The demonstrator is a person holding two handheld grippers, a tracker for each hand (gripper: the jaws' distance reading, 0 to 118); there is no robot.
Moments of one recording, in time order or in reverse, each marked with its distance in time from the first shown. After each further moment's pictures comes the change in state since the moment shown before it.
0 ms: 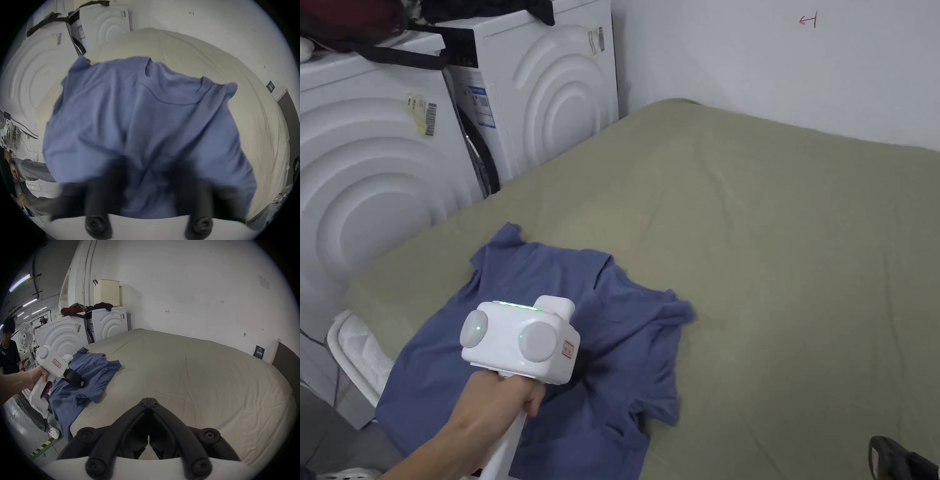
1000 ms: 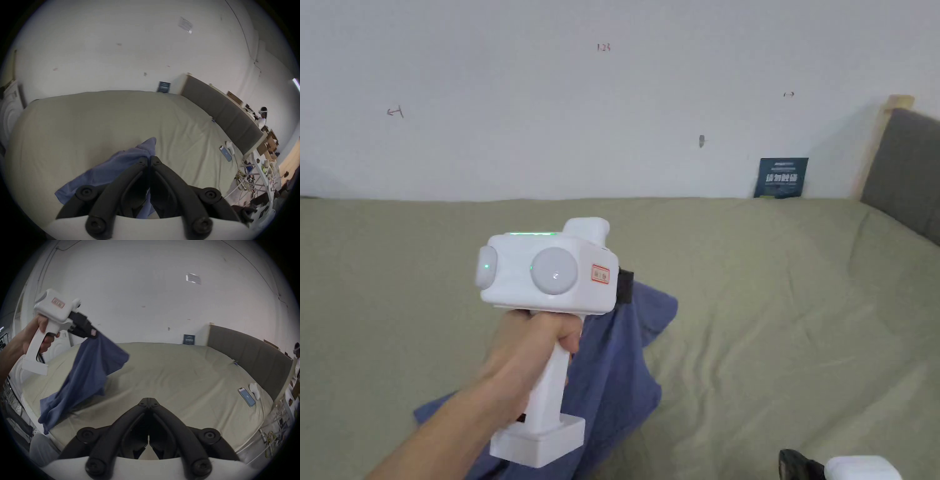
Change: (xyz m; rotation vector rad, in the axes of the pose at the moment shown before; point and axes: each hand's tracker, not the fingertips) left arm 0.503 0.044 0.204 0.263 -0.752 -0.490; right arm 0.187 -0.063 0.224 0.047 -0.545 -0.237
